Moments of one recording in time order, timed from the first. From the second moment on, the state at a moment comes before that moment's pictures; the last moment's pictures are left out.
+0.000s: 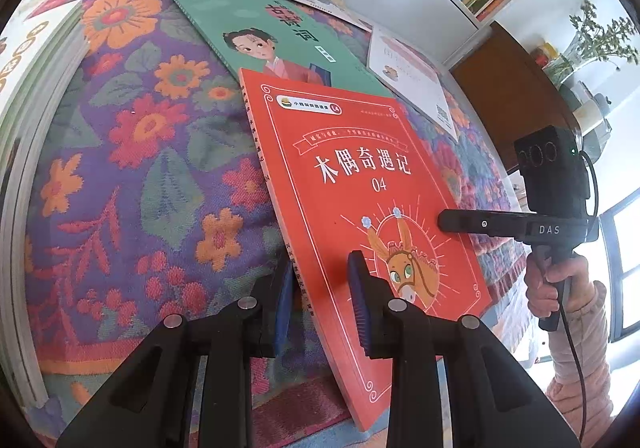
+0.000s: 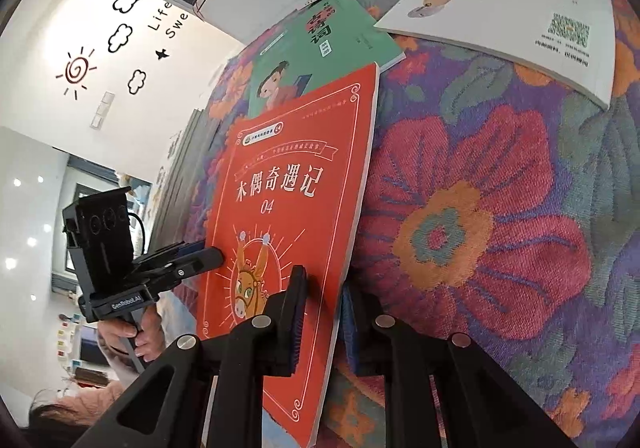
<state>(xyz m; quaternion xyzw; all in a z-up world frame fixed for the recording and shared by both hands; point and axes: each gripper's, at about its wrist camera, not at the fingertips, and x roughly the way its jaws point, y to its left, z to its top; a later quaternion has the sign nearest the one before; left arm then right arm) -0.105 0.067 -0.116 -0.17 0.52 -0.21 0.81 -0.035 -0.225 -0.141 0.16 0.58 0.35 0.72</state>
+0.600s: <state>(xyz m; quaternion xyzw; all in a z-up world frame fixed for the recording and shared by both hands) -0.102 0.051 -0.106 -0.13 0.55 -0.18 0.80 -0.045 -0.207 -0.128 0.11 0.57 0.30 0.76</state>
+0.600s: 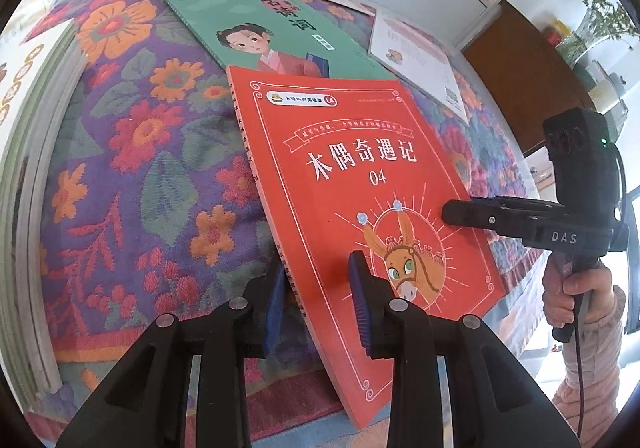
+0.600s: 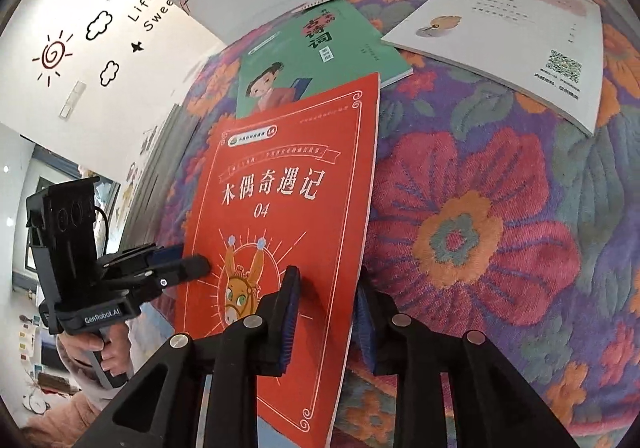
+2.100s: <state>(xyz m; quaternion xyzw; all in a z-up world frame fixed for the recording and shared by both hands) -0.124 0.053 -0.065 -0.08 0.53 -0.17 0.83 -0.089 -0.184 -0.068 0.00 0.52 0.29 0.80</state>
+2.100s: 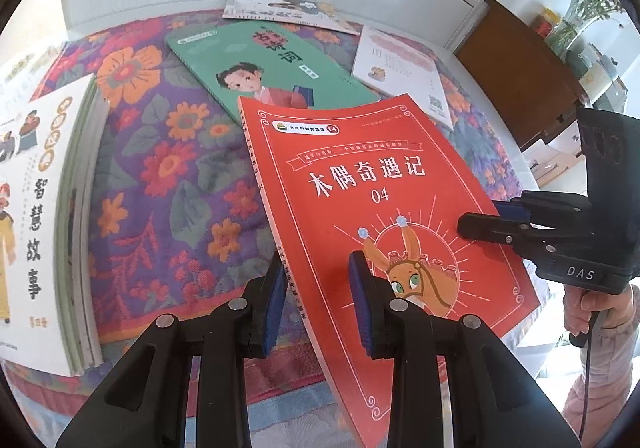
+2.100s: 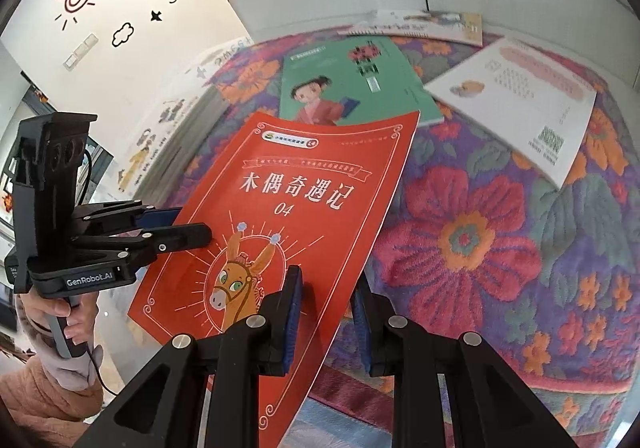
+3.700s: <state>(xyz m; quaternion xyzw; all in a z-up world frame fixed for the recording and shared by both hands) -0.118 0.290 0.012 -0.15 0.45 -0.06 0.88 -0.076 0.051 0.011 -0.10 0.40 0.41 0.81</state>
